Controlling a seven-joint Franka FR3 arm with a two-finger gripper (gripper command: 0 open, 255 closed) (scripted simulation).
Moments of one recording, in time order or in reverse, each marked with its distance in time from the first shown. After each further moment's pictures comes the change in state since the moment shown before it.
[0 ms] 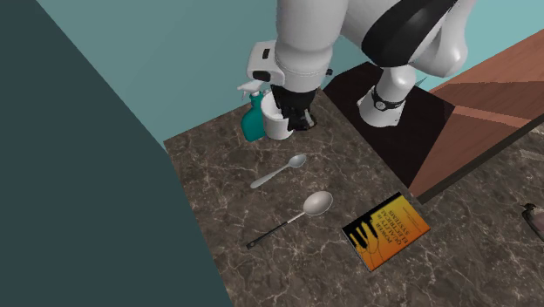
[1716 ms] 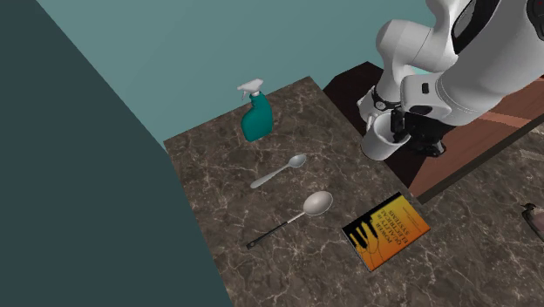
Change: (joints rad) arm 0.179 -0.382 0.325 -0.421 0.121 0.011 0.449
